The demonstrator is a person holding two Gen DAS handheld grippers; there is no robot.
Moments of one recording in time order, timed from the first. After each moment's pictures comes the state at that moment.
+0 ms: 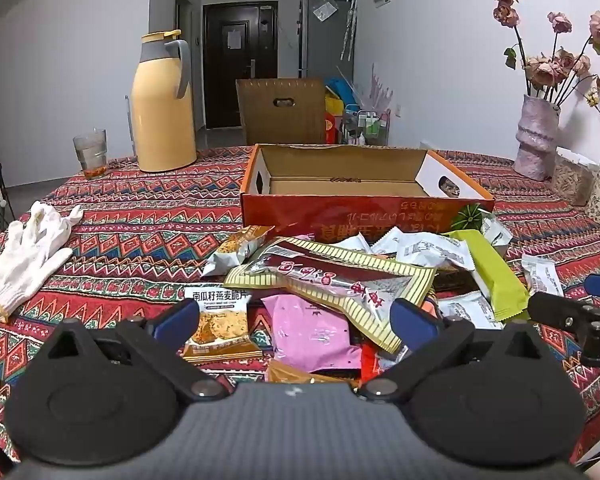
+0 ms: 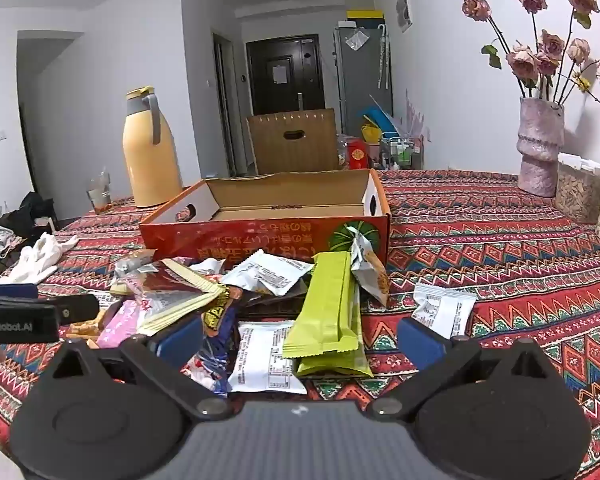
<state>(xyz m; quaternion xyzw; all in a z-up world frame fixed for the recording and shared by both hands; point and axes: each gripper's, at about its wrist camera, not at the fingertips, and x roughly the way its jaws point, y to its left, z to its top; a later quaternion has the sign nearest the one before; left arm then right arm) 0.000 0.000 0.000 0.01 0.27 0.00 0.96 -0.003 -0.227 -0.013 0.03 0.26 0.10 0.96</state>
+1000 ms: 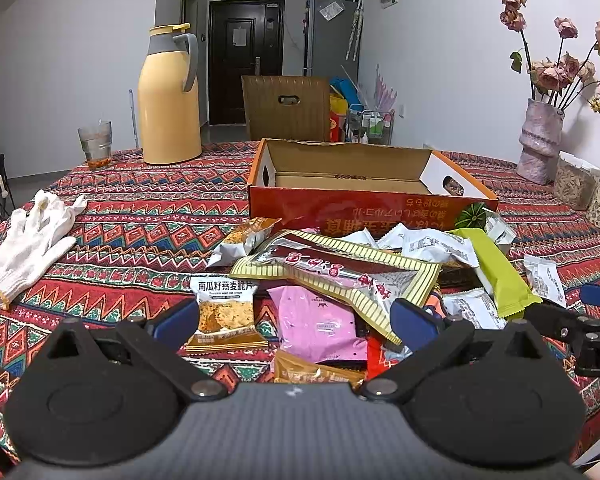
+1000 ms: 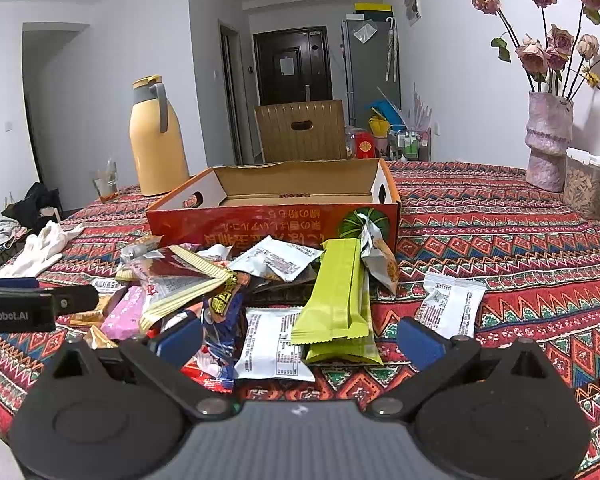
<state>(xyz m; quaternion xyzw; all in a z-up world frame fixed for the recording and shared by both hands) -0.004 0.006 -0.003 -0.01 0.27 0.00 0.96 -0.002 -0.225 -0.021 0.02 0.28 0.11 0.95</state>
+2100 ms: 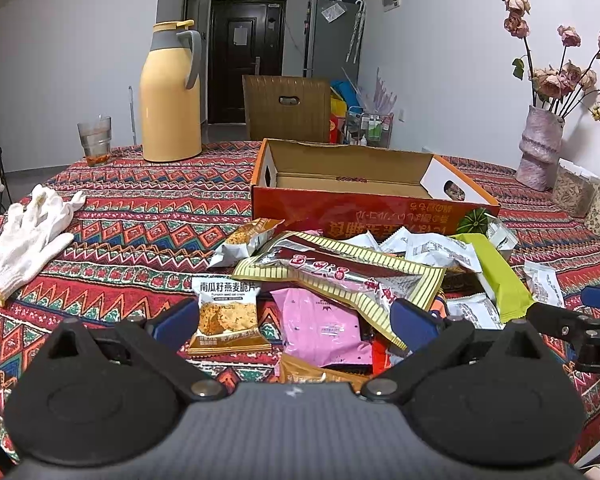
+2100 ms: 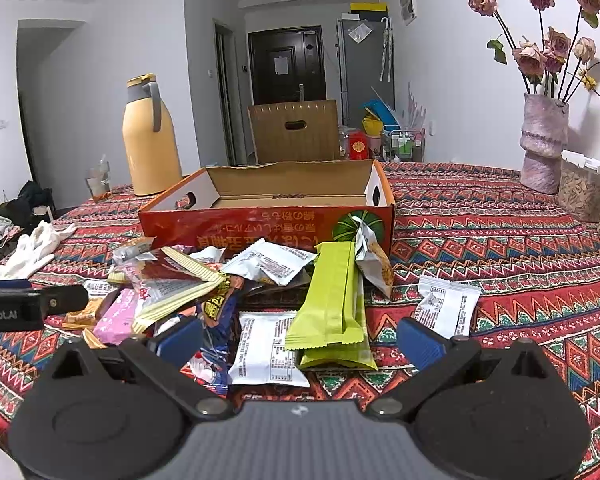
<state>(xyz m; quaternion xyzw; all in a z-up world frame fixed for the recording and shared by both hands) 0.000 0.013 -0.006 -0.02 0.27 0.00 0.96 0.003 -0.223 -0.019 0.02 0.28 0.10 0.96</state>
